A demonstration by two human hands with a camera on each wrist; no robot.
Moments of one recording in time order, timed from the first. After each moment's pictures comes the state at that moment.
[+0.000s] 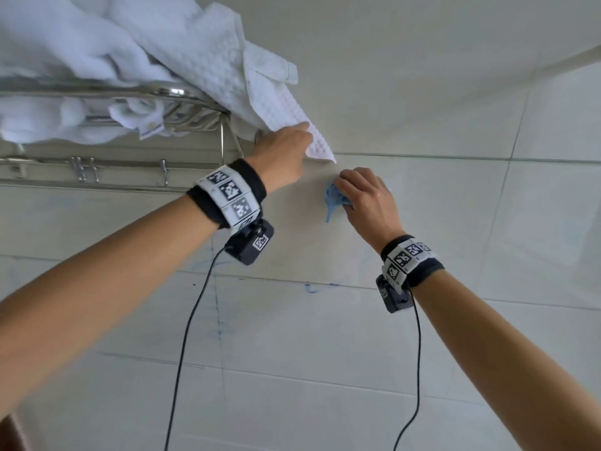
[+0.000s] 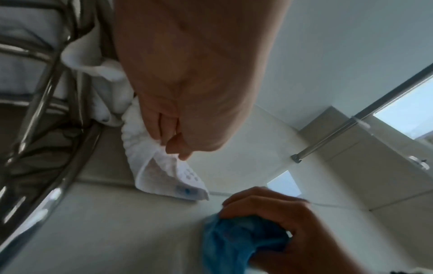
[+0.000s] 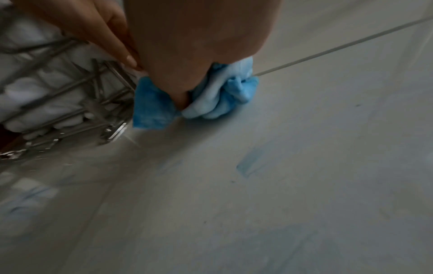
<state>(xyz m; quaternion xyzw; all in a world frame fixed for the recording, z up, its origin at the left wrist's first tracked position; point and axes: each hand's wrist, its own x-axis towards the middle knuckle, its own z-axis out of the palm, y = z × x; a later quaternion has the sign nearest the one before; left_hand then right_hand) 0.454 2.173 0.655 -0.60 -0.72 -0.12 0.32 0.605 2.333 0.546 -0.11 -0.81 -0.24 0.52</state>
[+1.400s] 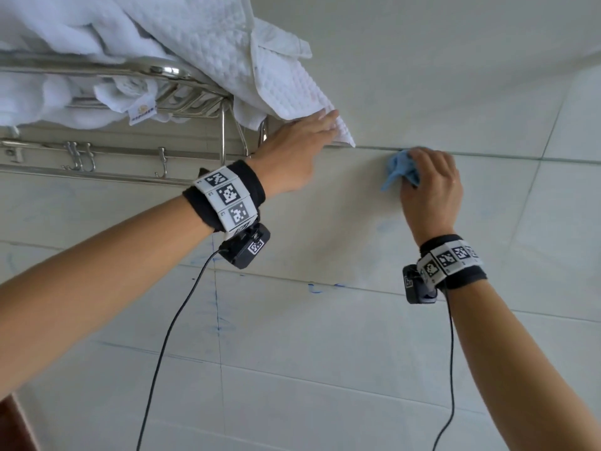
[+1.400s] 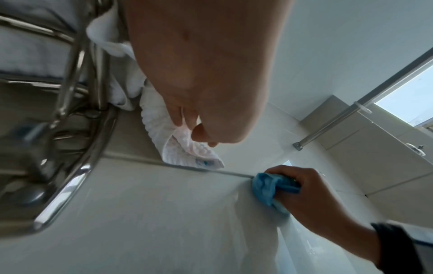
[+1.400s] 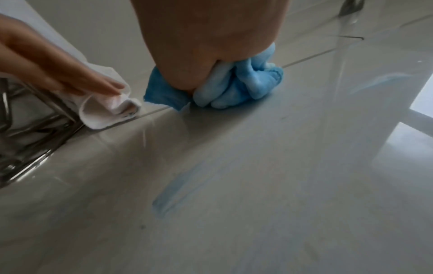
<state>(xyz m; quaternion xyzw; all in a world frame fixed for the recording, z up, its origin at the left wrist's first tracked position) 0.445 2.184 0.640 -0.68 -0.64 -0.17 0.32 0.642 2.382 0.562 -0.22 -0.70 -0.17 0.66</state>
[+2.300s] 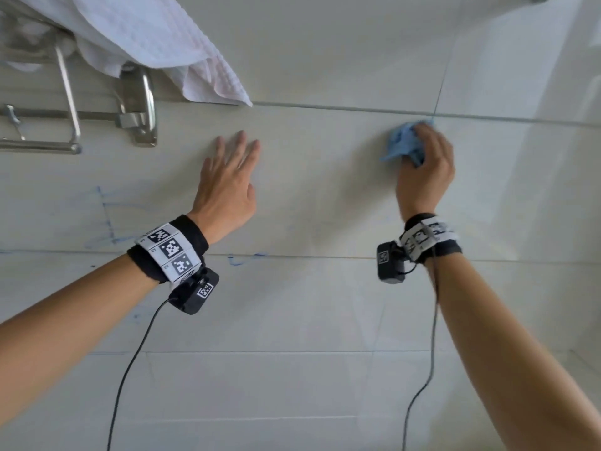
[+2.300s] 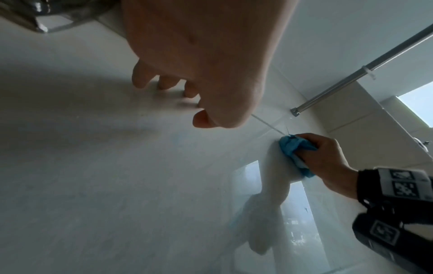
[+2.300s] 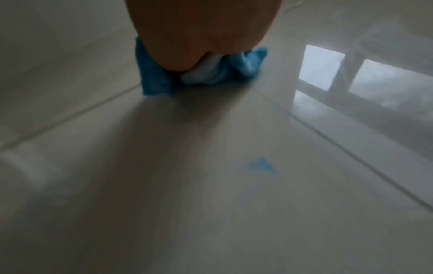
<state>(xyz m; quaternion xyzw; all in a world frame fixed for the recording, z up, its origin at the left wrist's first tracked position) 0.481 2.249 0.512 -0.60 -0.71 -0.22 0.30 0.771 2.437 0.530 -0.27 -0.60 -0.08 0.75</state>
